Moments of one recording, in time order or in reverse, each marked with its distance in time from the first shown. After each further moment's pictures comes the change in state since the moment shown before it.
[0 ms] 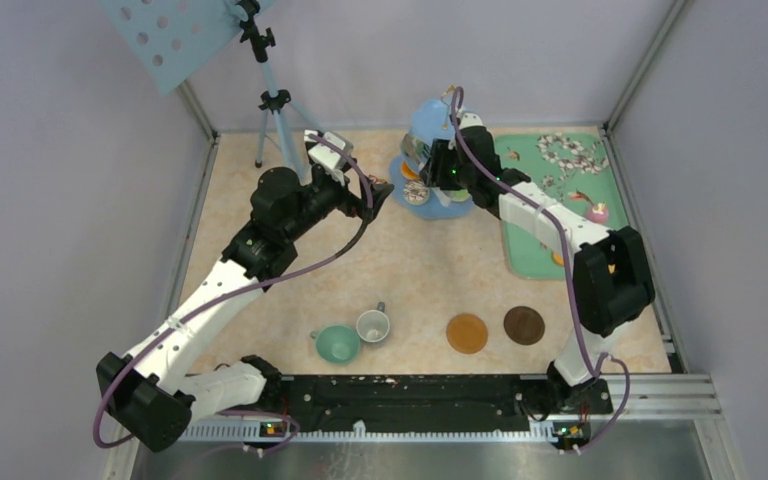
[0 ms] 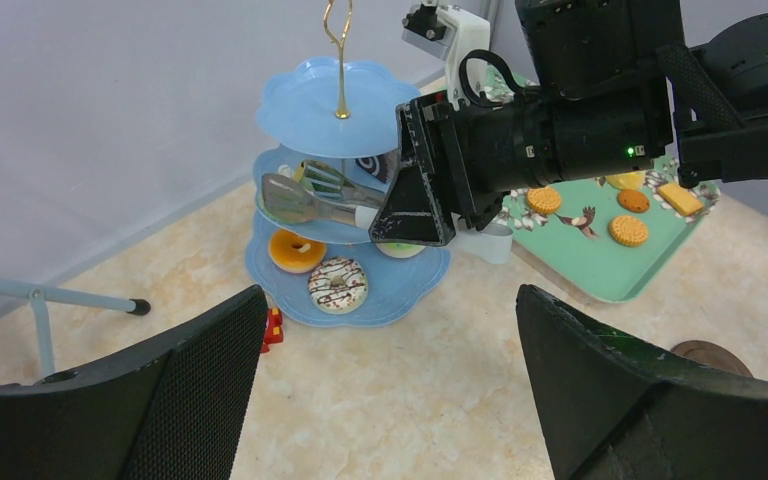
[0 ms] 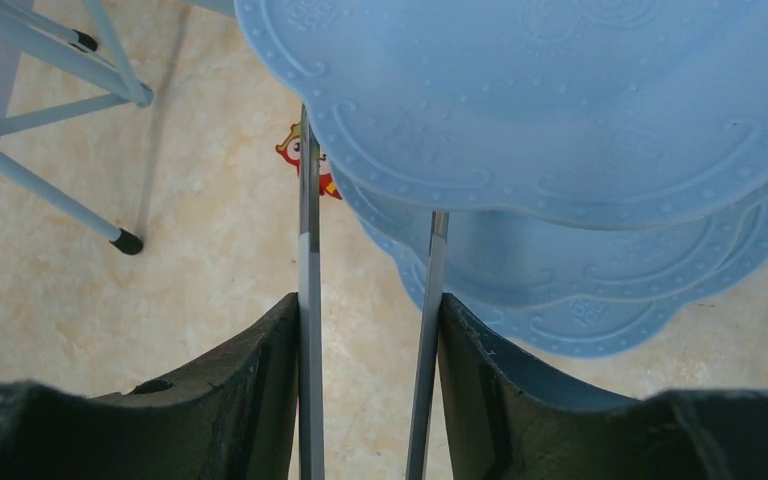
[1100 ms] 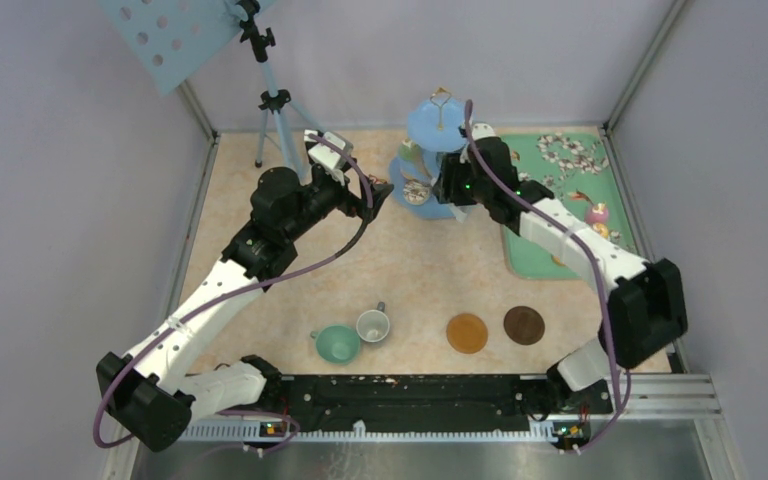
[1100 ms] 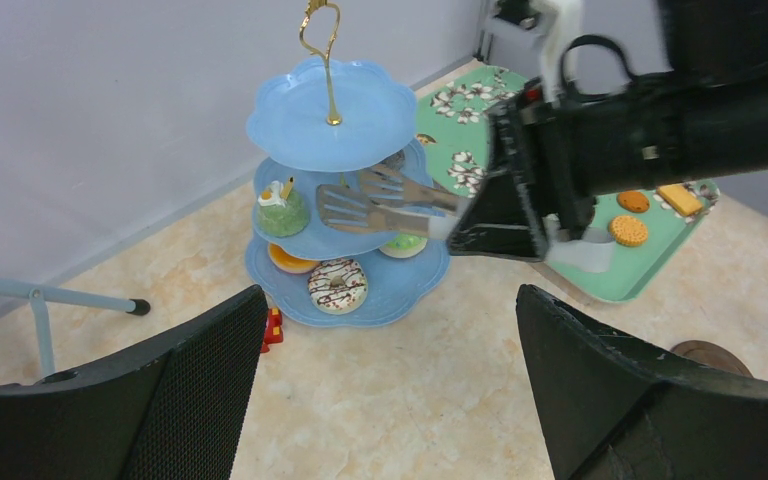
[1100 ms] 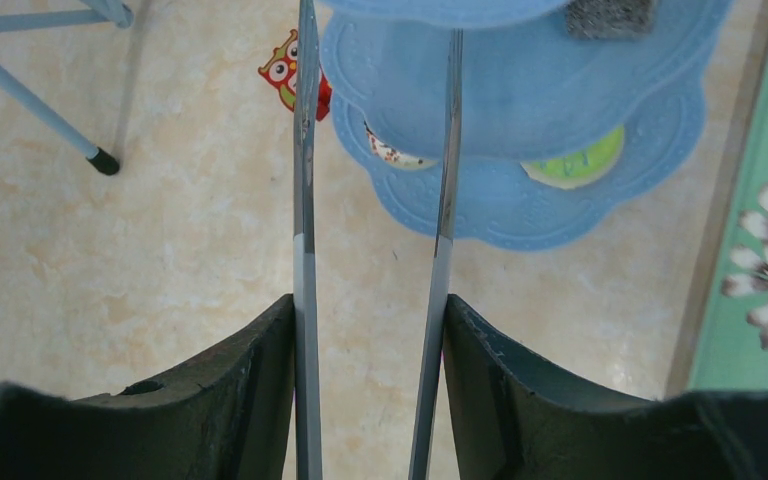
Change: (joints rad) left arm 0.000 0.000 0.000 0.001 0.001 0.000; right arm 0.031 -0.158 -0.087 -0.135 0.040 -0.071
